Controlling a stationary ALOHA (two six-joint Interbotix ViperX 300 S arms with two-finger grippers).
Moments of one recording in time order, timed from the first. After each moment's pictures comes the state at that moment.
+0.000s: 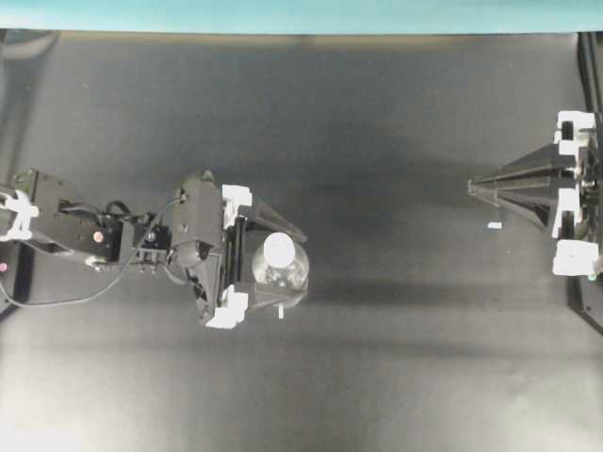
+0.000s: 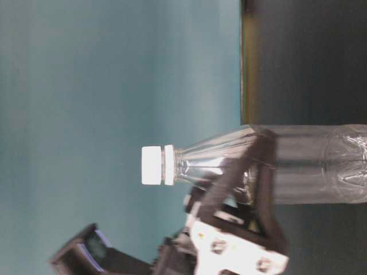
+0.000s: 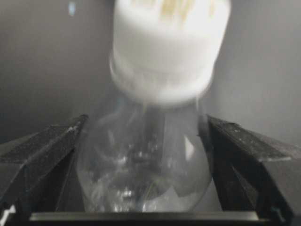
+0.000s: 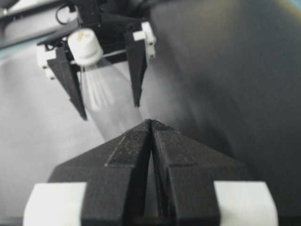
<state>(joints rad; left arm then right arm) -0.01 0.13 0.84 0.04 -0.82 -0.08 -0.07 -0.92 1.10 0.07 0.06 0.20</state>
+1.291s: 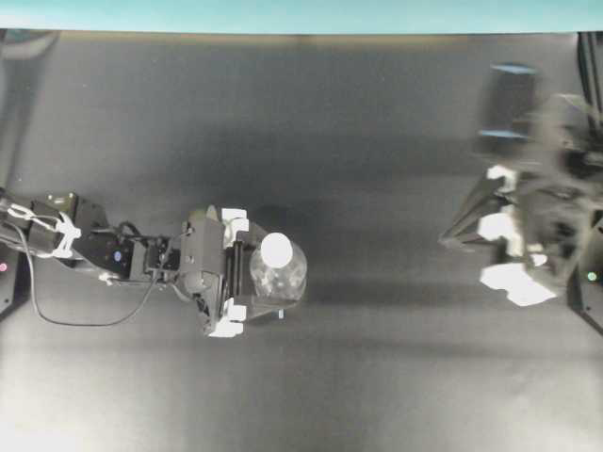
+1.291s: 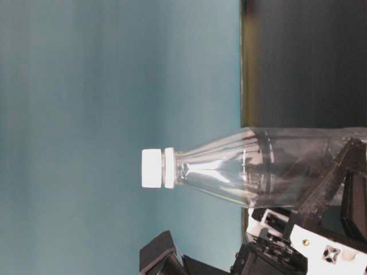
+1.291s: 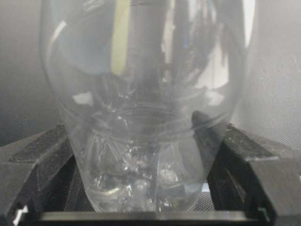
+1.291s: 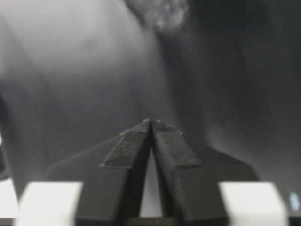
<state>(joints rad) -0.02 0.31 0.86 0.04 -0.82 -0.04 0.04 -0.45 0.41 0.13 0.99 0.31</state>
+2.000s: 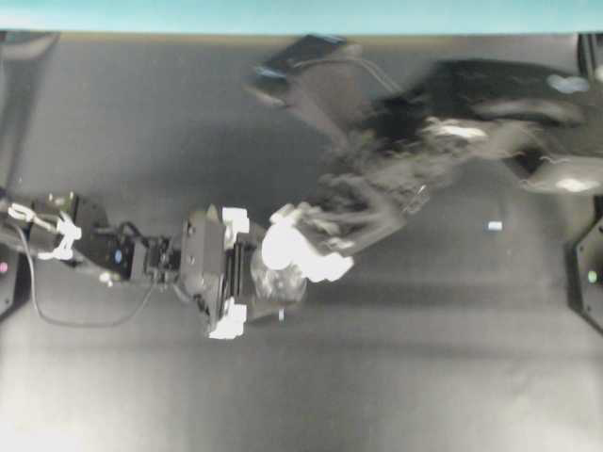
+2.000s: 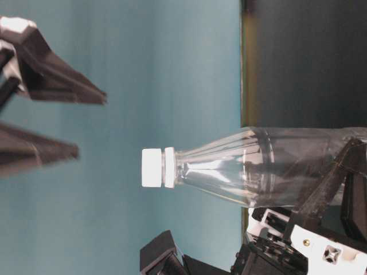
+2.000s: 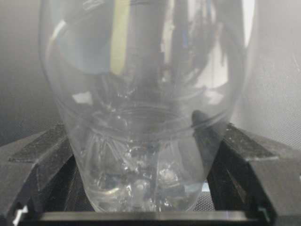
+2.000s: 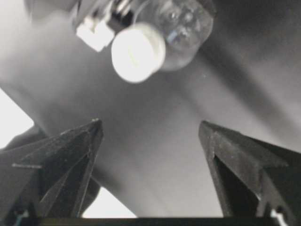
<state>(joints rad) -0.02 0.30 0.86 0.04 -0.79 -0.05 0.02 0.14 -0.25 0.16 1.33 0.84</state>
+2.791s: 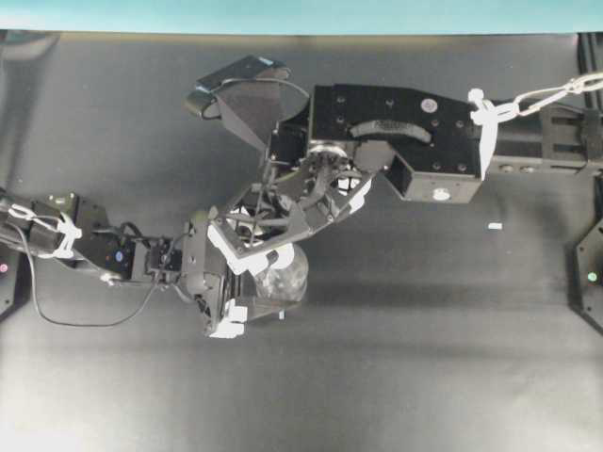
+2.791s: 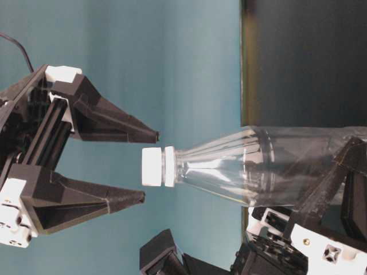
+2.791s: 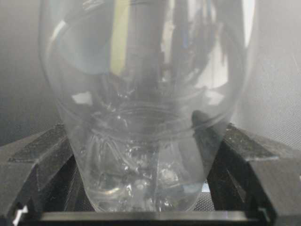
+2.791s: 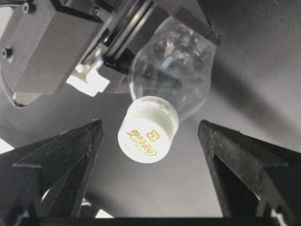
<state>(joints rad) -0.02 0.30 0.86 0.04 -0.79 -0.05 0.01 0.30 -0.34 0.14 1.36 0.87</state>
